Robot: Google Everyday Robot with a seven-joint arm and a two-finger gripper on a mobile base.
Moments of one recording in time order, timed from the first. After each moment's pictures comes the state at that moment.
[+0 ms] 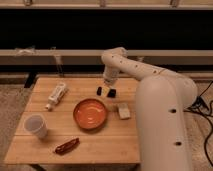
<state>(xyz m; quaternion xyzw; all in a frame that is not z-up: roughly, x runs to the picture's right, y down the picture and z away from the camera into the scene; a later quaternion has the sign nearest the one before) 0.023 0.011 0.901 -0.35 0.03 0.24 0.90</state>
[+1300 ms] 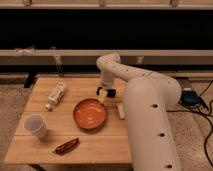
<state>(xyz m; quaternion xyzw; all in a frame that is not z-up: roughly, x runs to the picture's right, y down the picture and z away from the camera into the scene) 0.003 0.045 0.937 -0.37 0.05 0.22 0.90</state>
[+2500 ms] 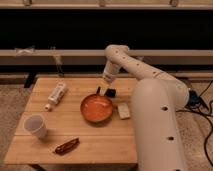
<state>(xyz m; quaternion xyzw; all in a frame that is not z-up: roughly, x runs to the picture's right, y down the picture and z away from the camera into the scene) 0.002 0.002 0.893 -0.41 -0.05 0.24 0.88</state>
